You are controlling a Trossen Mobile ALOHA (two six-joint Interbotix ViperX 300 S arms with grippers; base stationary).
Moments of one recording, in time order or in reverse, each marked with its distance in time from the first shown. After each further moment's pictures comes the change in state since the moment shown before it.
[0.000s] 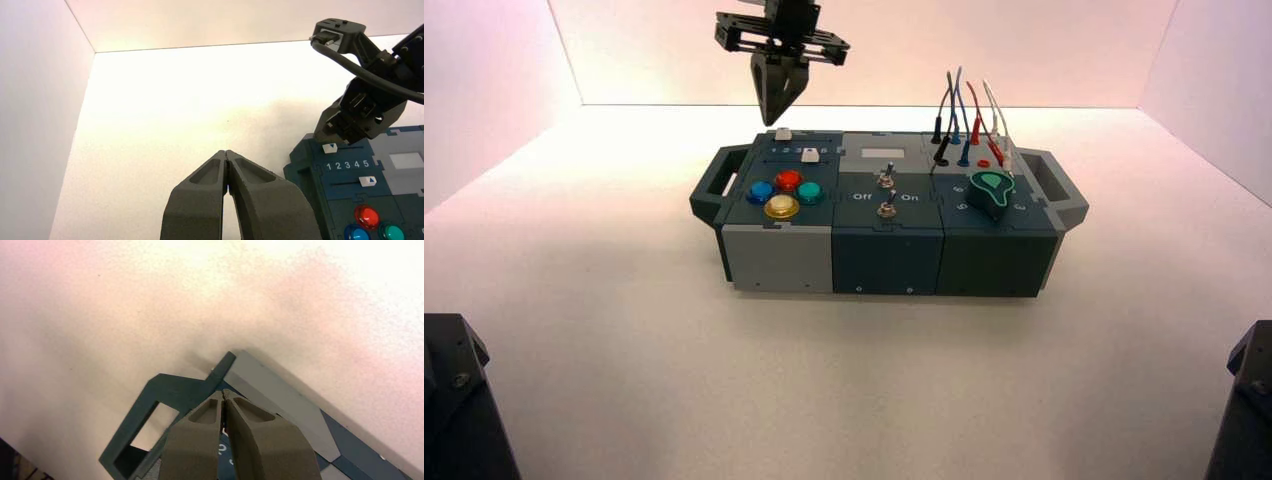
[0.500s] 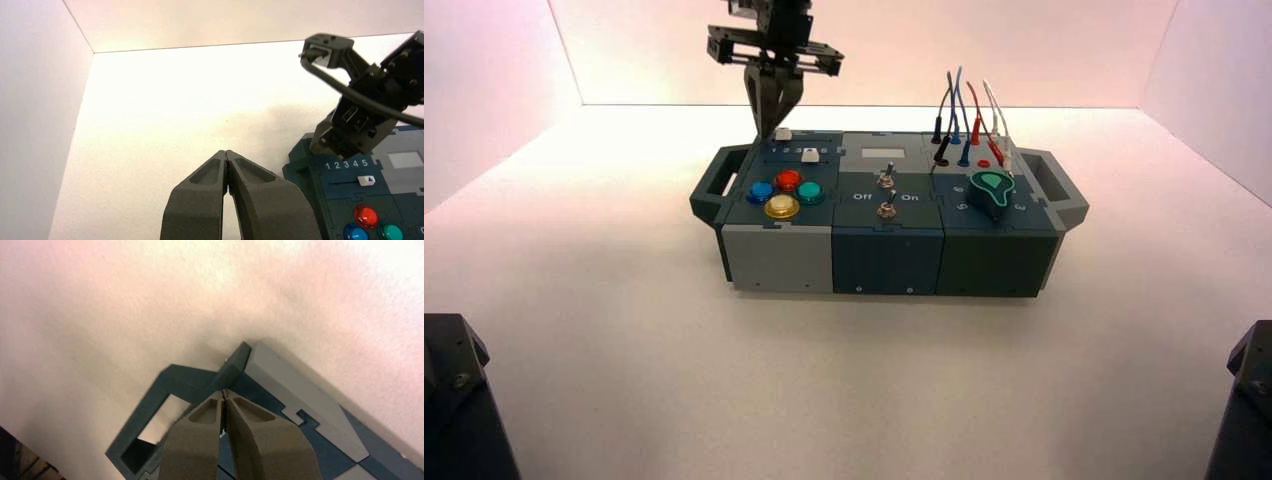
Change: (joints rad) left arm -0.005 0.000 0.000 0.002 0.002 0.000; right arm 0.018 0.005 0.032 0.000 0.014 0.006
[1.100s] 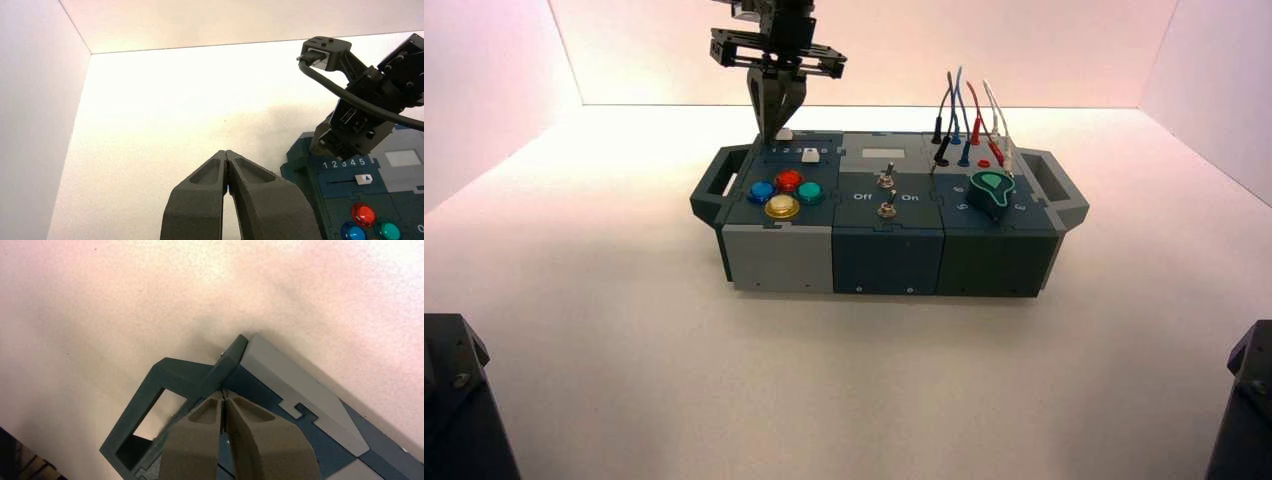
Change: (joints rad) left arm -0.006 0.000 0.000 0.000 -0.002 0.000; right arm -0.012 -0.005 0.012 -0.002 -0.002 0.000
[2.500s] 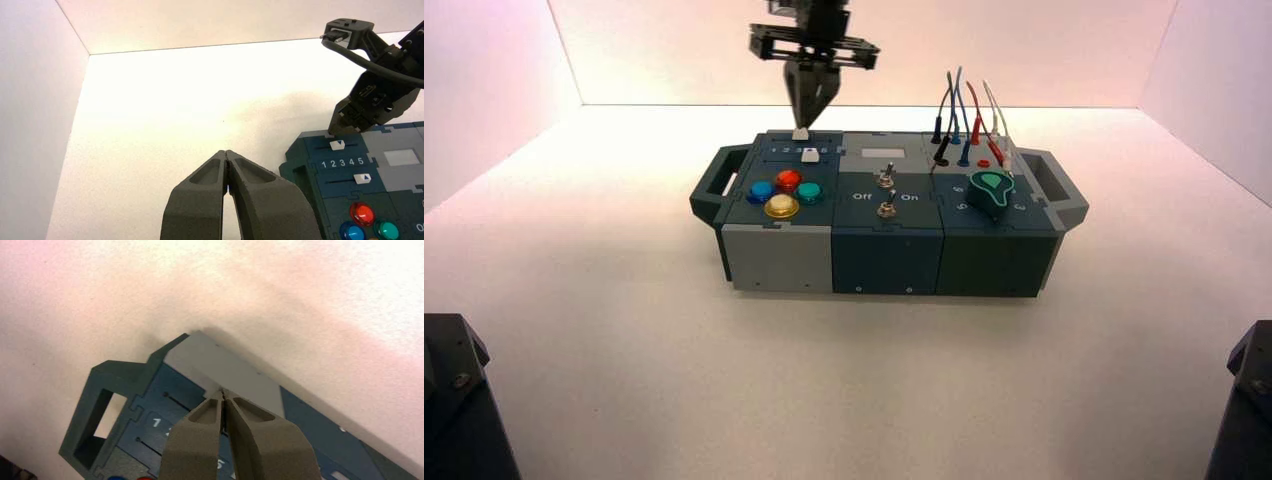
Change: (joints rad) left arm -0.006 0.000 0.000 0.000 0.002 0.003; right arm -0.069 -0.020 0.023 -0.037 0.015 0.002
